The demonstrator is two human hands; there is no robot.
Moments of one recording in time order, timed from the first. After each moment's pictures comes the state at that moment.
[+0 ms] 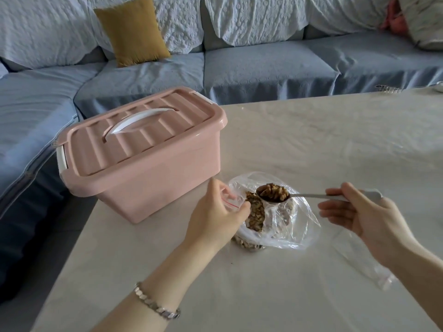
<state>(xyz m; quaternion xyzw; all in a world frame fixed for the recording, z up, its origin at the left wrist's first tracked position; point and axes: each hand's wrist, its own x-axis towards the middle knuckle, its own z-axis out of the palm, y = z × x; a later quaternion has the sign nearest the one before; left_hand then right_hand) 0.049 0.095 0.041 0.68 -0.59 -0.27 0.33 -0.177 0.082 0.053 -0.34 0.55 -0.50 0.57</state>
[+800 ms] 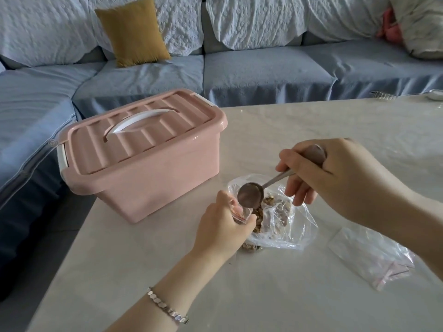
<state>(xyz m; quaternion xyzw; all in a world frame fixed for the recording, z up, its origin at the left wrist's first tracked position) 0.039 0.097 0.017 0.68 -0.62 -0.24 0.31 -0.121 0.088 0.150 -0.76 0.49 -0.30 0.30</state>
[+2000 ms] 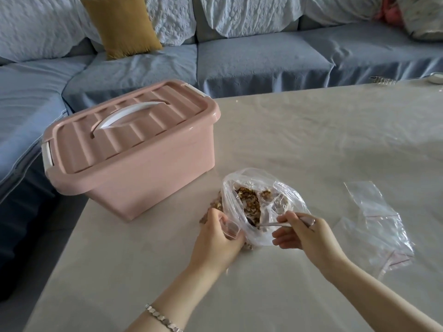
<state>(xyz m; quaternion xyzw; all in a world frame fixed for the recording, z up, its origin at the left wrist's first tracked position) 0.041 0.114 -0.020 0.72 -0.54 -0.33 0.27 -0.133 0.097 -0.005 -0.39 0.60 -0.39 0.58</state>
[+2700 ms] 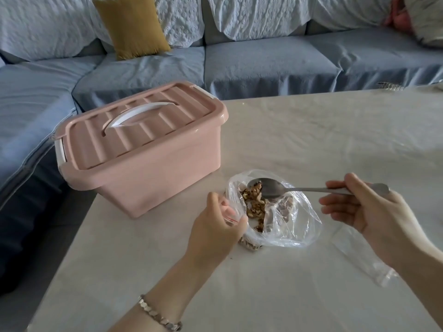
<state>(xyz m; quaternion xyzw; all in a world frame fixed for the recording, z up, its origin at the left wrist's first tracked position) 0.048 0.111 0.014 0.70 -0.56 -0.29 0.32 -0.171 0.092 0.069 -0.36 0.52 -0.52 0.58</state>
